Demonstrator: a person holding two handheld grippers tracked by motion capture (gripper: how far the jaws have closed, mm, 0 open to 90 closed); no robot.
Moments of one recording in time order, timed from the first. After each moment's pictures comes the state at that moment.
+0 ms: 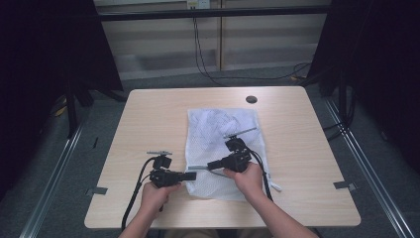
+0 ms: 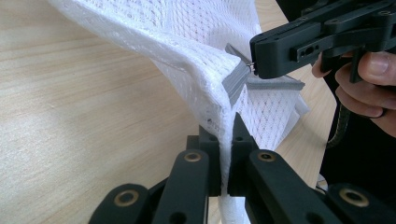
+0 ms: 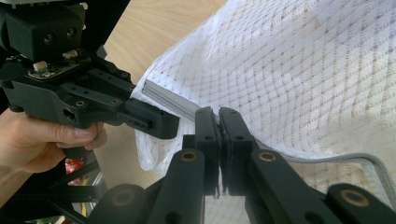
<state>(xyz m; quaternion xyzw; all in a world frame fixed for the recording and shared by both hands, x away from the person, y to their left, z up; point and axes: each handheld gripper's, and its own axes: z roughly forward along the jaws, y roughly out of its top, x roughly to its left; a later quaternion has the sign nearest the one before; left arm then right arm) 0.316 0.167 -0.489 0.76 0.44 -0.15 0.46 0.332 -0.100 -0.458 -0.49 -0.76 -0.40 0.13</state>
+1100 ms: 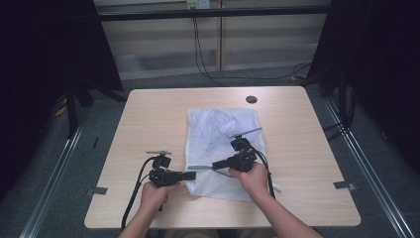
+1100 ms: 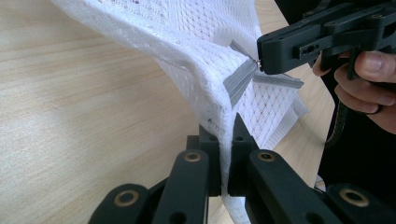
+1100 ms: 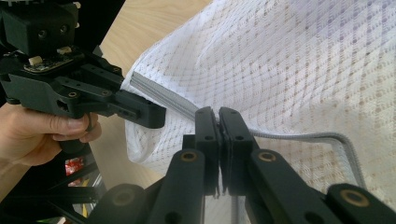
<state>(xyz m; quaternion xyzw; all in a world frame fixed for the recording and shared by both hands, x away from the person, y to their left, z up) 0.317 0.168 -0.489 0.75 0.44 -0.16 0.46 0.331 -0.115 -0.459 -0.50 -0.76 -0.41 0.14</state>
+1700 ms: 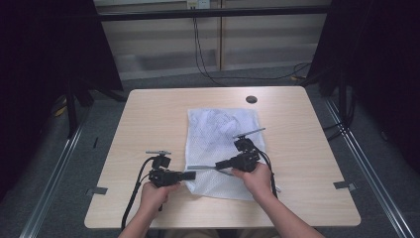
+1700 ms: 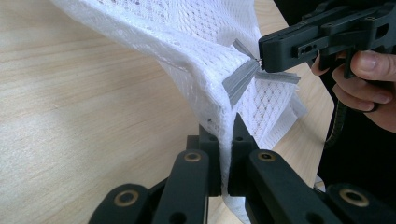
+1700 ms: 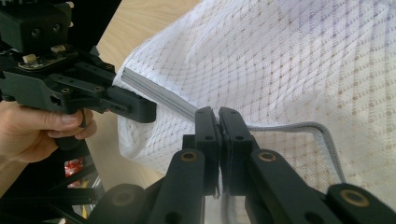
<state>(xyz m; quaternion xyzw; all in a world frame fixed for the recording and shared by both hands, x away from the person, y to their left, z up) 0.316 0.167 -0.488 0.75 0.45 -0.16 0.46 0.330 -0.124 -0.461 -0.50 -0.75 -0.41 0.14</state>
